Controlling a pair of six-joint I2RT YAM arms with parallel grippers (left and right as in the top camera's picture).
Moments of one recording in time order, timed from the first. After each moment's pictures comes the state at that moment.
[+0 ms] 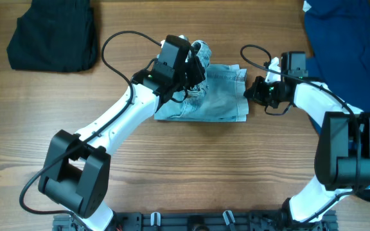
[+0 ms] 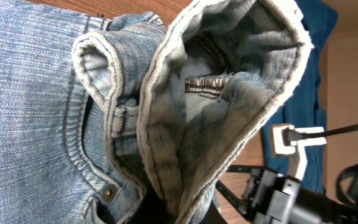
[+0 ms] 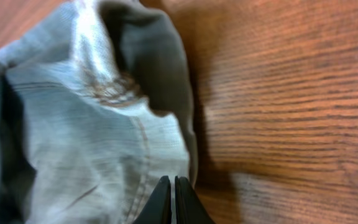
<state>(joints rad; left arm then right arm) -0.52 1.79 1.28 -0.25 0.22 -0.84 -0.02 1.88 1.04 -0.37 -0.50 0.35</state>
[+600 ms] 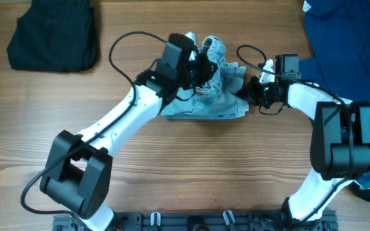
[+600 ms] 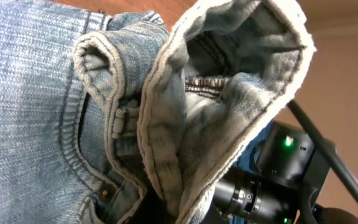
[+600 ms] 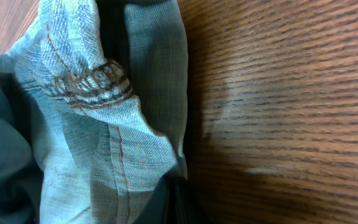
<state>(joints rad) -0.55 1.79 1.28 -0.13 0.34 -0.94 0.00 1.96 1.04 -0.26 -0.58 0.42</state>
